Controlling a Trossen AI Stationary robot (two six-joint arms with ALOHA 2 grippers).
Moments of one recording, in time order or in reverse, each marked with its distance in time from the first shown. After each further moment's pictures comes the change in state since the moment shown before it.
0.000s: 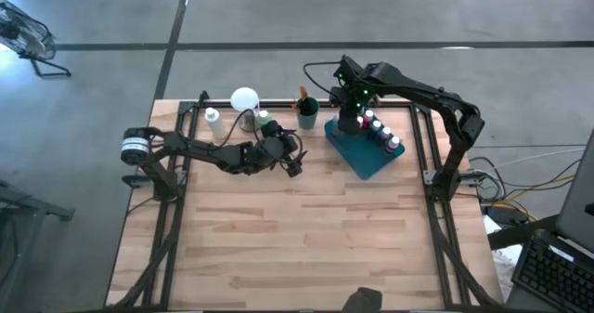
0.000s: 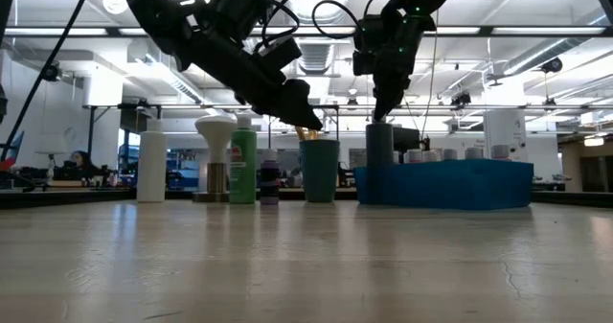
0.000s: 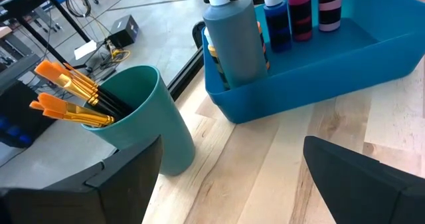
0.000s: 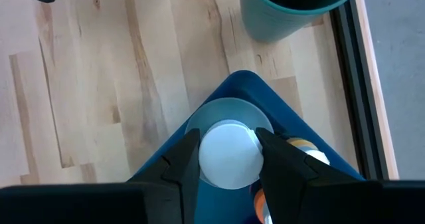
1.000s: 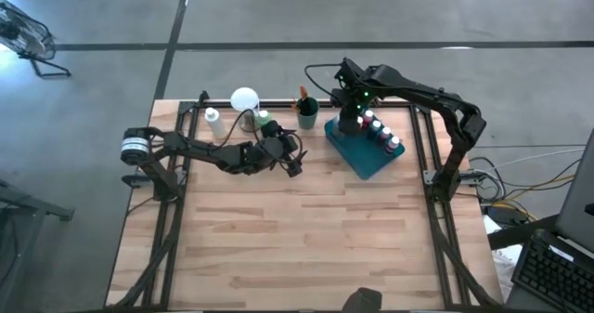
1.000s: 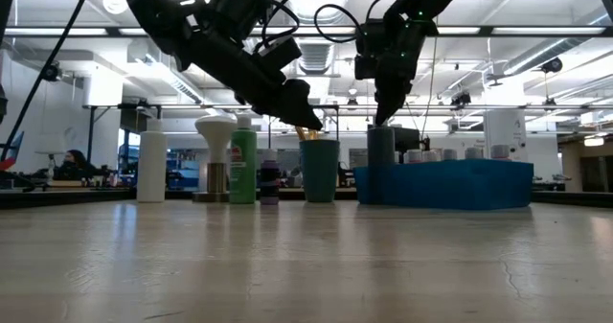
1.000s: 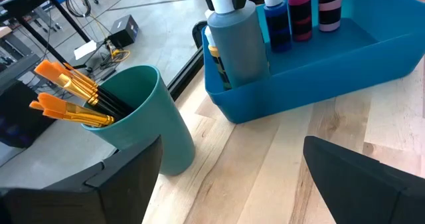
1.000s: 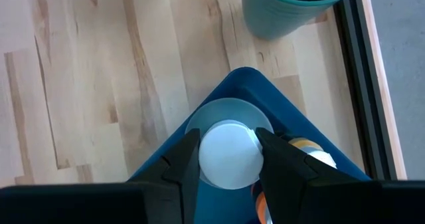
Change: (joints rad) left arm 0.000 0.000 0.000 0.000 0.000 0.000; right arm -0.003 -0.006 -0.056 0.044 -0.003 -0.001
